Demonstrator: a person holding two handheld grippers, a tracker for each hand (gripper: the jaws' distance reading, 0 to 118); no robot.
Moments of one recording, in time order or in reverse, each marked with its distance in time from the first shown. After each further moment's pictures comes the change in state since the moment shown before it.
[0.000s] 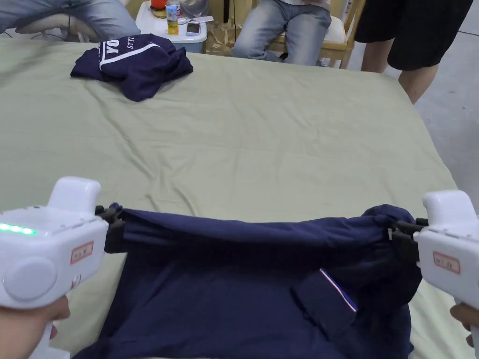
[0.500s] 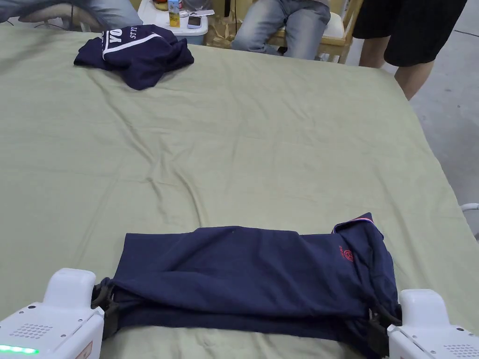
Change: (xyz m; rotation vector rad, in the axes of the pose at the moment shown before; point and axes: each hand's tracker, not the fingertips) left arm 0.024 -0.129 0.028 -0.068 0.053 0.062; right arm -0.053 -0.138 0.032 -0.082 -0.036 -0.093
